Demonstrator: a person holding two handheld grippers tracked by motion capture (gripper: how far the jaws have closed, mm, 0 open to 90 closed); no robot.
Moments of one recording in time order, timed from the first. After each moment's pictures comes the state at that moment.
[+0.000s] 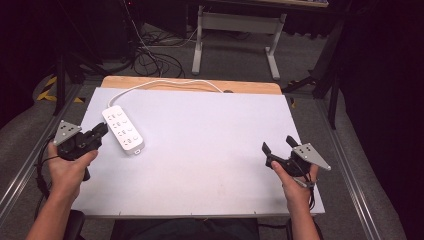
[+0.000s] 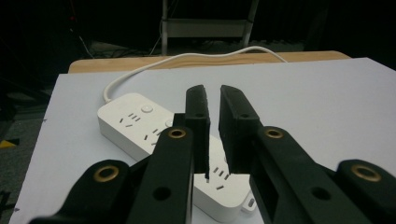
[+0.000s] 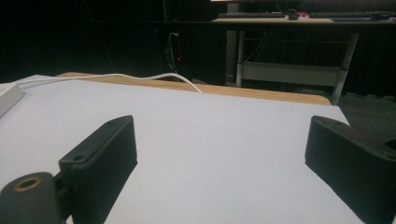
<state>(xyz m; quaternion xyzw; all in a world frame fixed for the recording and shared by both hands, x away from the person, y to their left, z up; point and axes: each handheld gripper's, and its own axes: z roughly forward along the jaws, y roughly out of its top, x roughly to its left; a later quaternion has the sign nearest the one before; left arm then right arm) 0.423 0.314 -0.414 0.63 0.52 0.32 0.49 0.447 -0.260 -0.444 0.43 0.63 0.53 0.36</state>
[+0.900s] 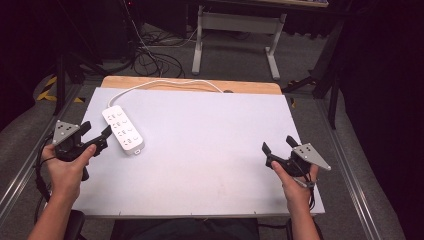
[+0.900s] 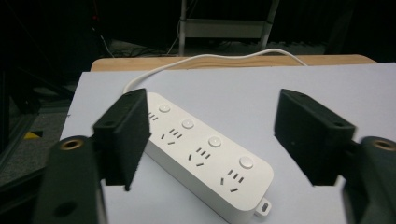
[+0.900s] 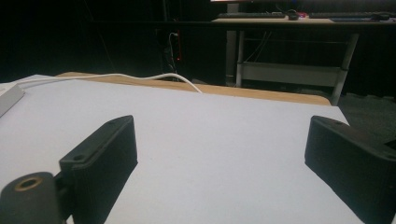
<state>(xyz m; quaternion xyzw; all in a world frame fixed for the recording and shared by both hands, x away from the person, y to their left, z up) 0.424 0.313 -0.412 0.61 0.54 0.34 0.47 0.446 -0.260 -0.443 0.44 0.63 0.53 0.36</state>
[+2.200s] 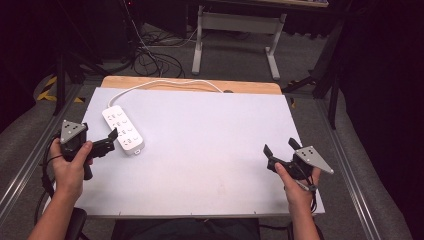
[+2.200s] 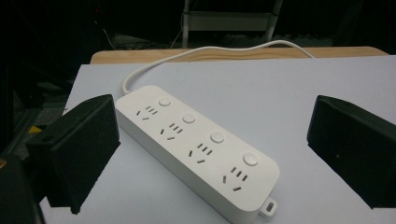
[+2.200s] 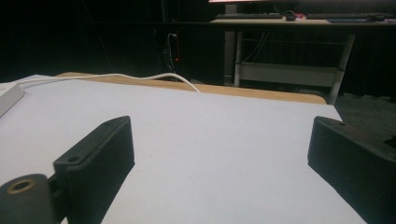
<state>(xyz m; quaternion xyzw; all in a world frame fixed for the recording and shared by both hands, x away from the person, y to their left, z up) 0.433 0.308 -0.419 0.62 0.55 0.34 0.45 0.439 -0.263 -0.443 0.44 0.63 0.53 0.36</state>
